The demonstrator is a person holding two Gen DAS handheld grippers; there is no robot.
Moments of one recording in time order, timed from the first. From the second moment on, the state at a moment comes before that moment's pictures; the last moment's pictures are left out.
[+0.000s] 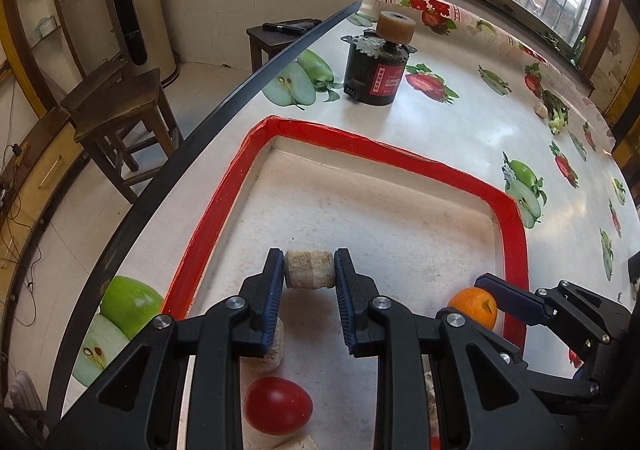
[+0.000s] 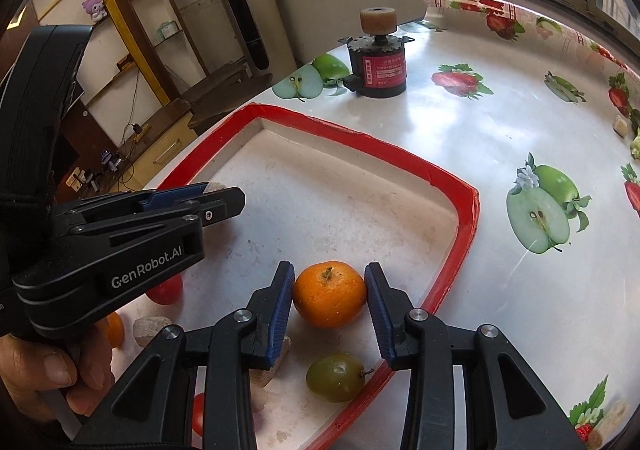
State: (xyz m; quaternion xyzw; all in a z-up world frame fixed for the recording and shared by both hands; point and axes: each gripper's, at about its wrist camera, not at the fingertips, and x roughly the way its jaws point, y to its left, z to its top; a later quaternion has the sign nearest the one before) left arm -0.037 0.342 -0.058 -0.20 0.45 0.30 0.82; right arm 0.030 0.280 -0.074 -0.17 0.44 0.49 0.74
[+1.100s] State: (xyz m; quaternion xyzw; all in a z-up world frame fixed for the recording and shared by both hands) left arm -0.072 0.233 -0.010 -0.18 0.41 0.23 0.87; right arm 0.035 0.145 -0.021 -0.11 0.40 0.44 0.79
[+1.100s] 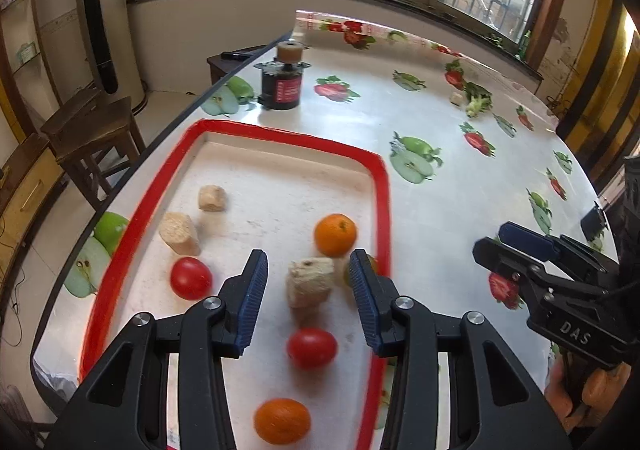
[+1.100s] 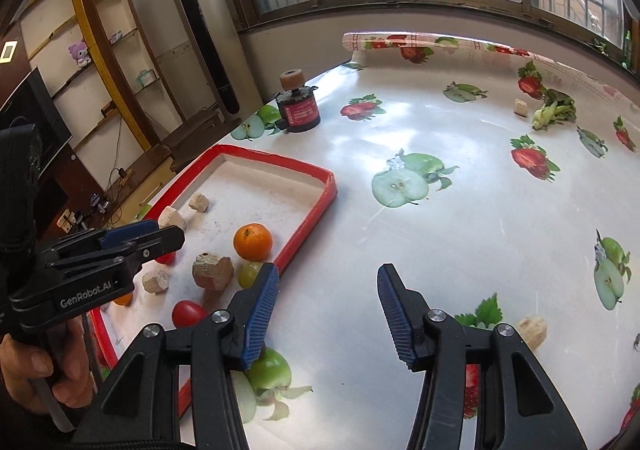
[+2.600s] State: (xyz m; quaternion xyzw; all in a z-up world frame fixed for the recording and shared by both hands) left arm -0.048 0.163 -0.054 -0.15 0.46 0.19 0.86; right arm 0.070 0.016 -0.052 -0.06 0.43 0.35 0.83
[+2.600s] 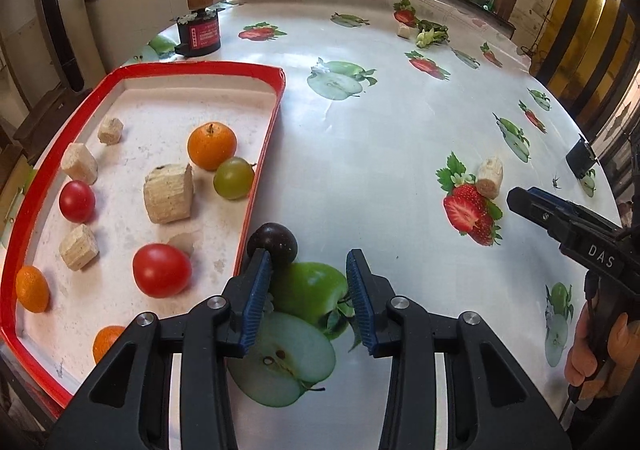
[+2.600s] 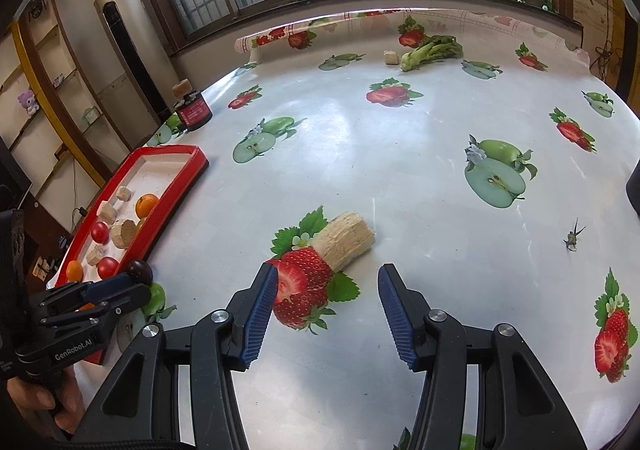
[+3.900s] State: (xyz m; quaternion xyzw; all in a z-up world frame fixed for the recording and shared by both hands) left arm -0.038 0.170 -0.051 -0.08 0.44 0.22 0.86; right arm 0.084 0.038 -0.054 -0.06 0.42 0.36 0.83
